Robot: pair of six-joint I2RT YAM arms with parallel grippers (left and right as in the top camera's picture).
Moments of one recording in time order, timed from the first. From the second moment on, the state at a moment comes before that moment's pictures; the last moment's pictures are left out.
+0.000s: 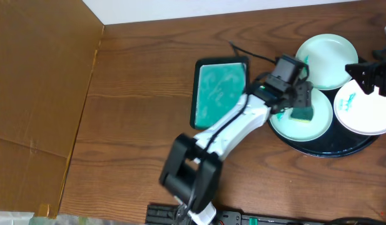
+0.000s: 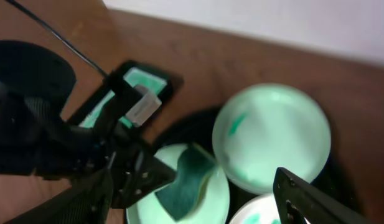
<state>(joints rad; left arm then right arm) -0.59 1.80 1.27 -0.46 0.07 -0.53 0.05 1.35 1.20 -0.51 -0.66 -0.07</state>
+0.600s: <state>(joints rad) -0.60 1.96 1.27 -0.38 0.08 -0.52 0.05 1.41 1.20 -0.58 -0.45 0.05</state>
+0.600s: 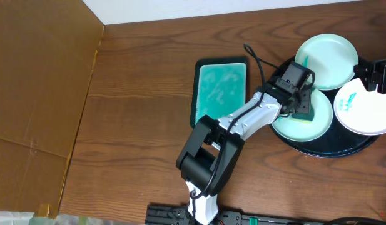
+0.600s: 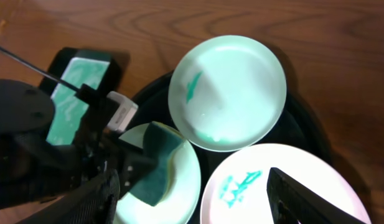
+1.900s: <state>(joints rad) -0.58 1.92 1.27 -0.50 0.10 -0.81 0.26 1.87 1.20 -0.50 -0.36 -0.07</state>
